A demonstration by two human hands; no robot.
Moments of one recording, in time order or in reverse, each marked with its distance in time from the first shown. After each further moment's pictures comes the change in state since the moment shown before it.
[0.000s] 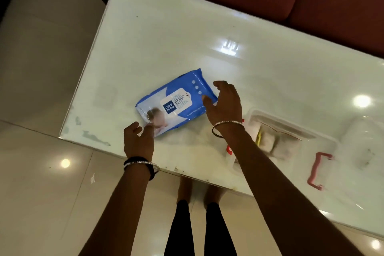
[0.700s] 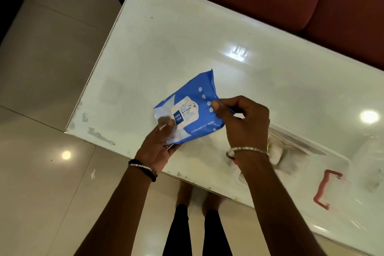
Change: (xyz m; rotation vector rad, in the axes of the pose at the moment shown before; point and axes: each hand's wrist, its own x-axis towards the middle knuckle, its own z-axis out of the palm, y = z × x) left_hand 0.001 -0.005 0.005 -0.520 -0.719 -0.192; right_hand -0.039 -0.027 -0.031 0.474 0.135 0.013
